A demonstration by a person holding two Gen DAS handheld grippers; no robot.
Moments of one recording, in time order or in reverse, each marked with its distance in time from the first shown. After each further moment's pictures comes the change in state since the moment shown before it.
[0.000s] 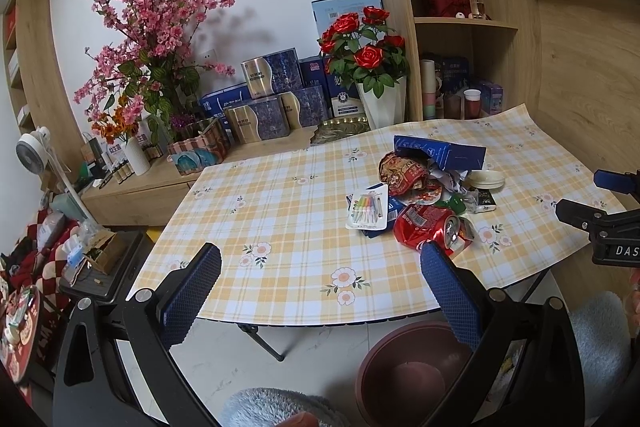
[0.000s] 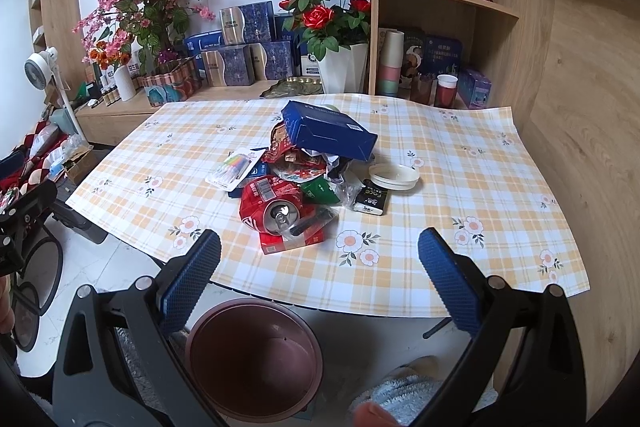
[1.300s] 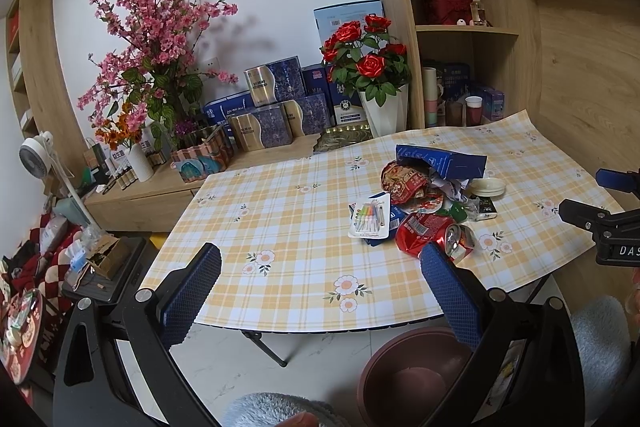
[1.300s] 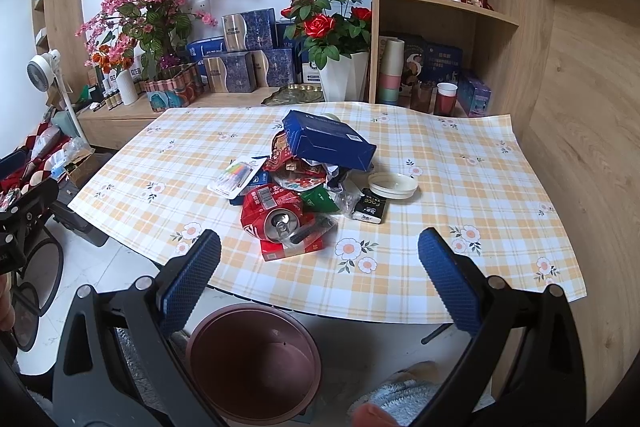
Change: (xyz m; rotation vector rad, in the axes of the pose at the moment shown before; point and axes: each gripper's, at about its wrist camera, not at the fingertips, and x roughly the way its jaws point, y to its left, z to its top) left arm -0.014 0.004 0.023 0.000 -0.016 0.005; right arm -0.012 -0.002 0.011 -0.013 -0.025 0.003
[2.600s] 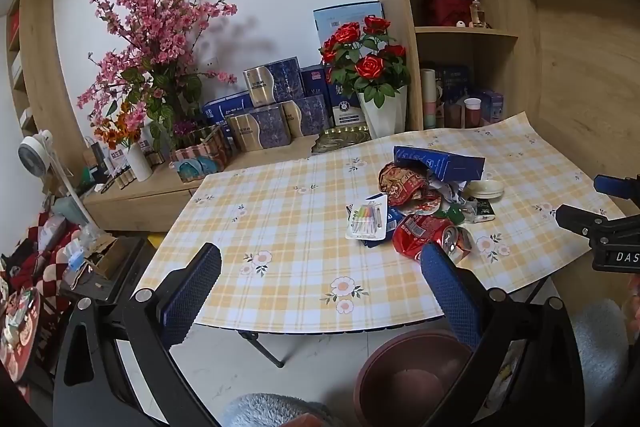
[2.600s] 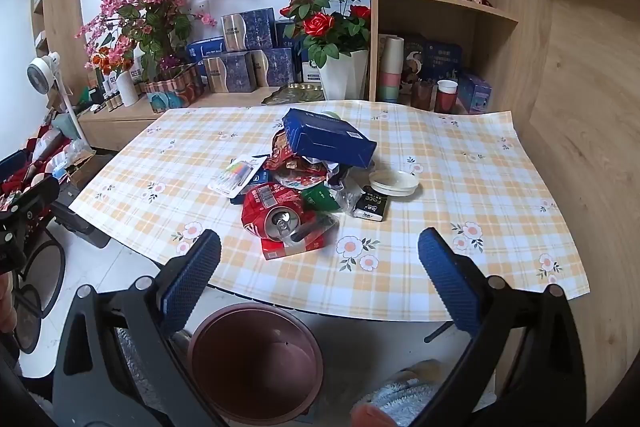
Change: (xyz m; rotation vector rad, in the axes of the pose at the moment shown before) left arm 0.000 0.000 0.000 -0.004 -0.006 -0.001; right arm 0.003 -0.001 -0.004 0.007 0.001 0.000
